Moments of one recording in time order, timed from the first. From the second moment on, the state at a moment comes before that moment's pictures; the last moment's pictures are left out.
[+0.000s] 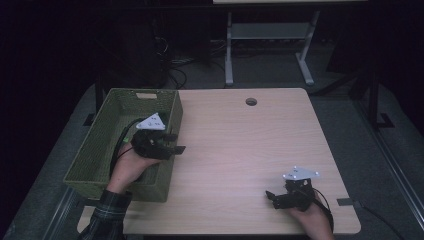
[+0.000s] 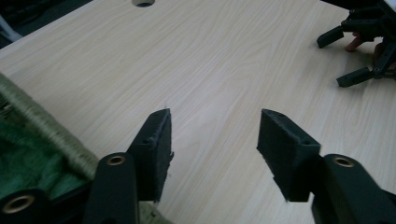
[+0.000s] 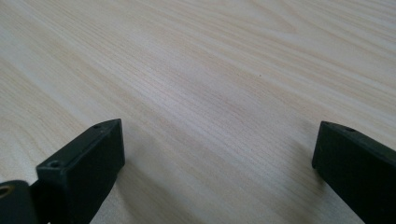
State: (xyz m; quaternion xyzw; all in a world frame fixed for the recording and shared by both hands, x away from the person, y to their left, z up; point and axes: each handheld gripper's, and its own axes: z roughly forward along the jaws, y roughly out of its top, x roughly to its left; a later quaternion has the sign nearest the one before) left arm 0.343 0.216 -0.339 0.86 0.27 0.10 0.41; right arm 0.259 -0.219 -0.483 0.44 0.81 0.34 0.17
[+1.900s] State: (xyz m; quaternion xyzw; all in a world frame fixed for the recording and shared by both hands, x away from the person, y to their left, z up) left arm 0.372 0.296 -0.401 0.90 0.32 0.13 0.26; right arm 0.259 -0.219 -0.483 0.44 0.81 0.34 0.17
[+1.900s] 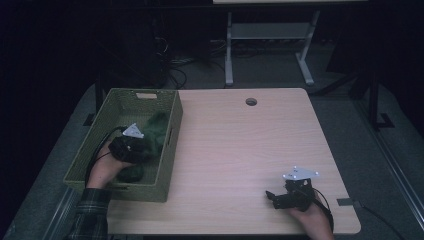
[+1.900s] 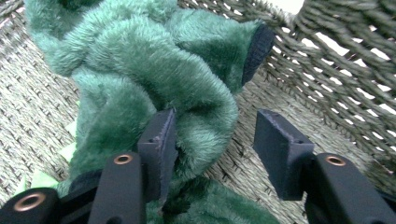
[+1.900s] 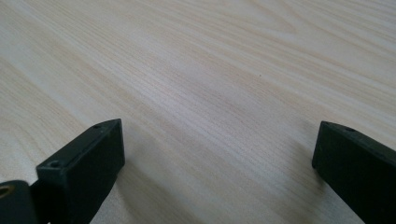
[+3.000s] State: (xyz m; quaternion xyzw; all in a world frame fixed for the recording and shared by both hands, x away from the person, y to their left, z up) left arm 0.380 0.302 -0.405 0.89 0.38 0.08 0.23; right arm 0.259 -0.219 -0.482 0.44 0.81 0.34 0.17
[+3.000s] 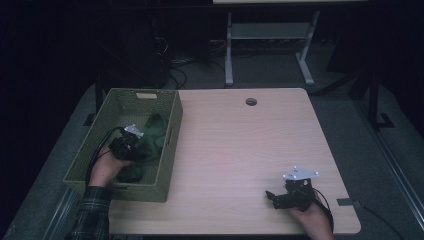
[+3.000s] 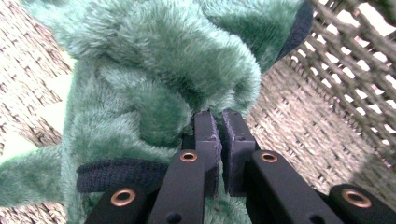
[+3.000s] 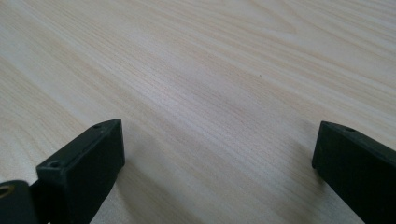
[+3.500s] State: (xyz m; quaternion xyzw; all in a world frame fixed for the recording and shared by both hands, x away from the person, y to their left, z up) left arm 0.367 0.312 -0.370 0.87 0.37 0.12 0.30; right arm 0.259 -0.219 -0.483 0.44 0.81 0.34 0.17
